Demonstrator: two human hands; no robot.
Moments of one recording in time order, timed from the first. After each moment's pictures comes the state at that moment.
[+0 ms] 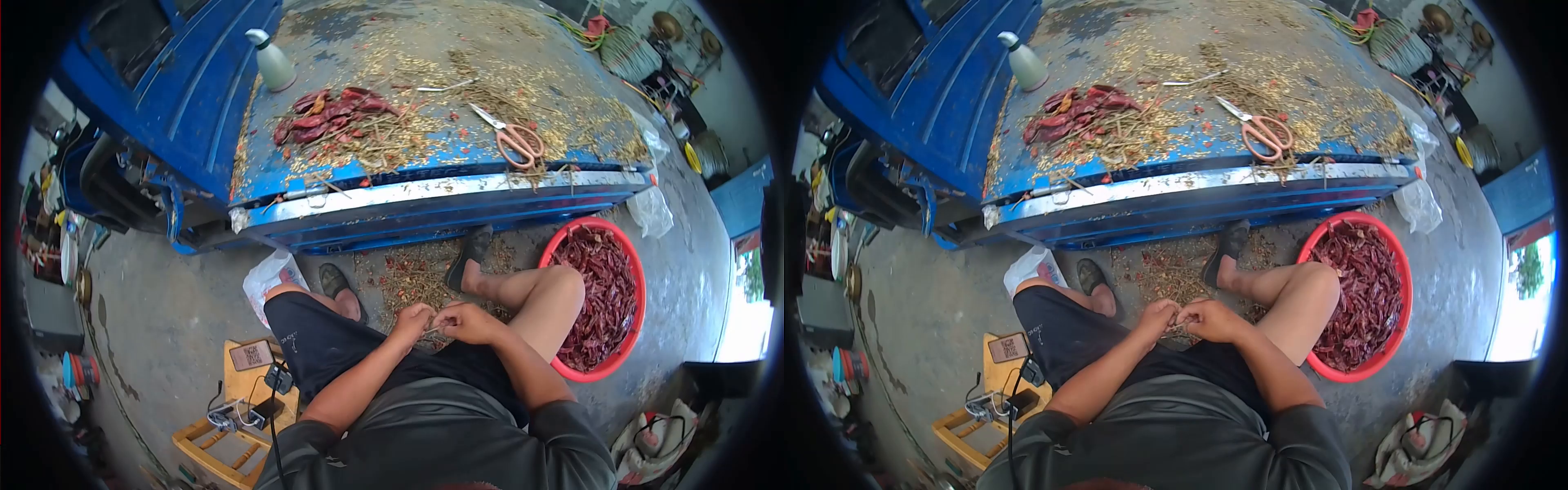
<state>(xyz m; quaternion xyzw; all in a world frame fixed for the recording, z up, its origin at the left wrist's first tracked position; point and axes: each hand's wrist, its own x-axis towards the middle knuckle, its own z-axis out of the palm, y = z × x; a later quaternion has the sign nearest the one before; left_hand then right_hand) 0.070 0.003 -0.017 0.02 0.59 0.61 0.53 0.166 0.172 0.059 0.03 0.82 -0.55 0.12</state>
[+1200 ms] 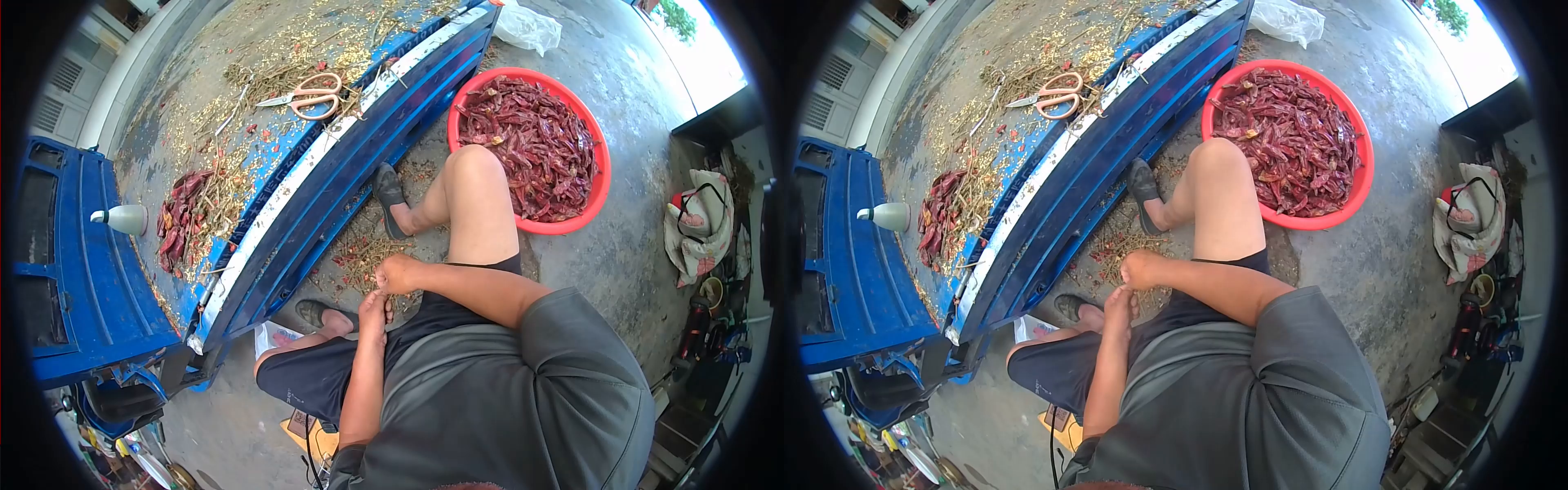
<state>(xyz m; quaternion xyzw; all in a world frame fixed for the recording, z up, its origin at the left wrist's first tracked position) 0.077 0.003 -0.014 0.01 0.62 0.52 0.59 0.162 0.158 0.003 0.27 0.81 -0.50 0.12</state>
